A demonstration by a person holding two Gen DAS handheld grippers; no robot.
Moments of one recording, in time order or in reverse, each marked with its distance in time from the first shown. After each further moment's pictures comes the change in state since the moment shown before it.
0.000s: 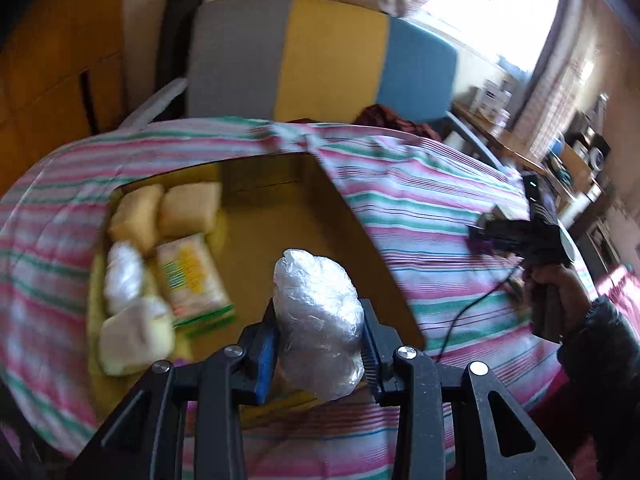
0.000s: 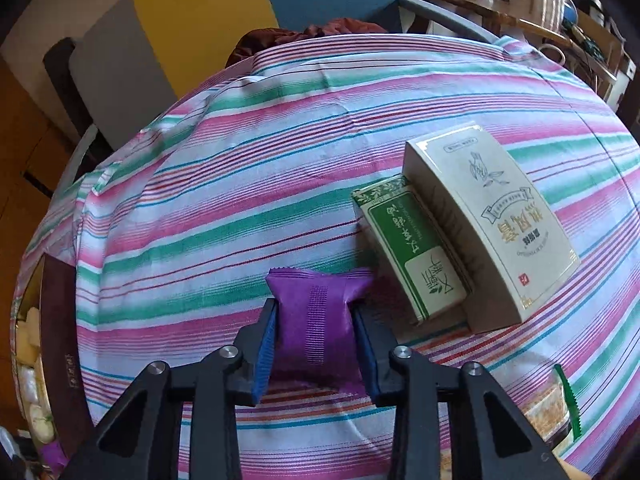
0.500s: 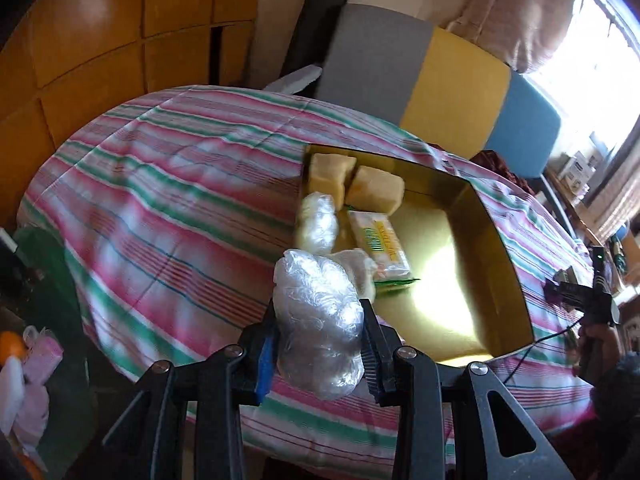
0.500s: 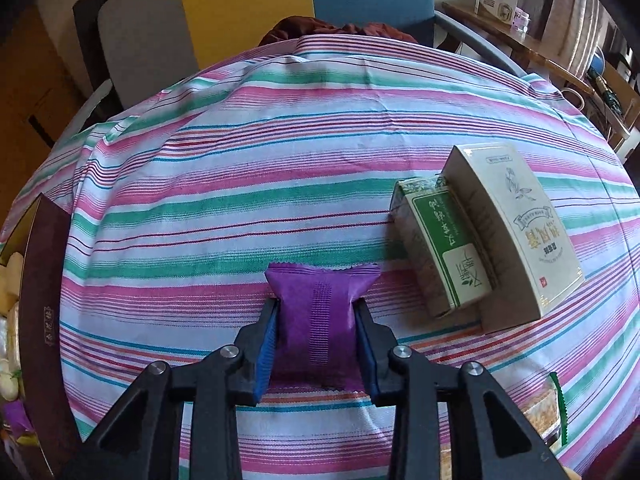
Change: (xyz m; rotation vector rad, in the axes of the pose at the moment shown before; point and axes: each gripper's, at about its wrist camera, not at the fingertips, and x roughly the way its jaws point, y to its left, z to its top) left arm -0.054 0.121 -0.053 -0.260 -0.046 0.180; right arm 0.004 0.025 -0.011 -0.146 0.003 -0.054
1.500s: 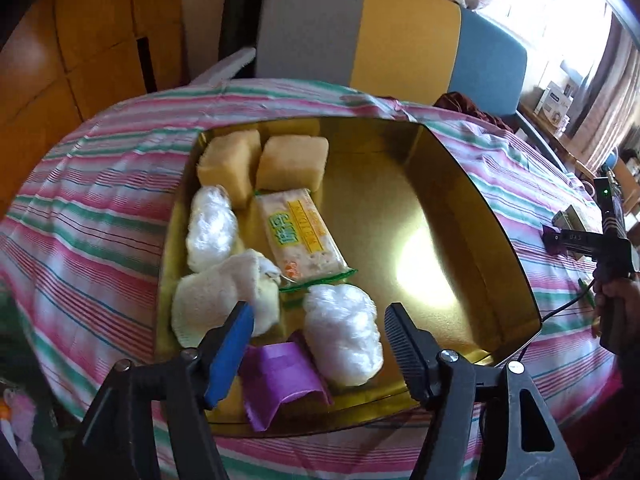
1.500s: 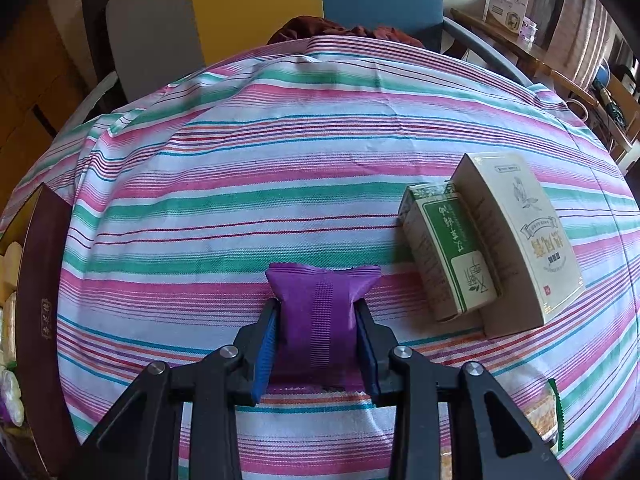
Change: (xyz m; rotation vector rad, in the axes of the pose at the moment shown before) left arm 0.061 -0.080 0.004 0.200 0.068 0.010; right arm 0.000 0.006 -0.003 -0.034 -0.005 -0.010
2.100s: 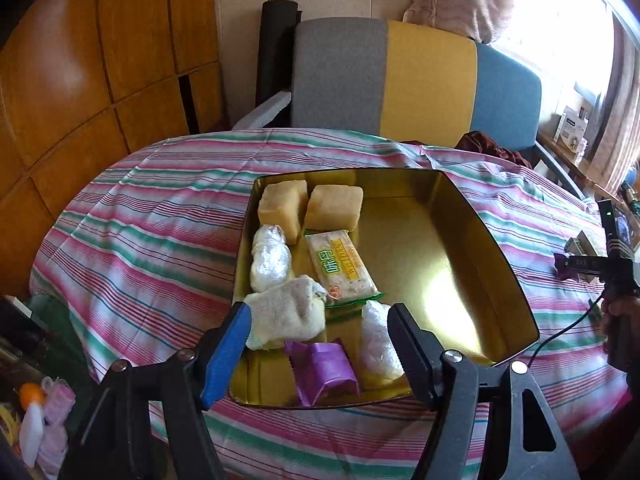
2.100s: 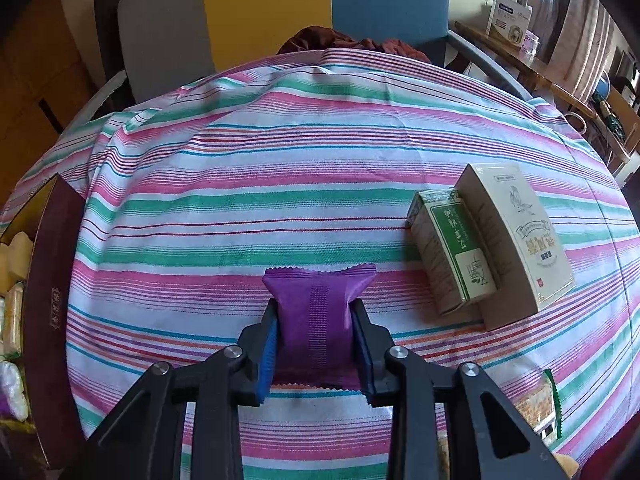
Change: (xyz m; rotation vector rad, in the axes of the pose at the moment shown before) left arm -0.052 0.011 -0.006 -0.022 -0.141 0.111; right arm -0.016 0.014 -0.007 -0.028 -0.037 0.000
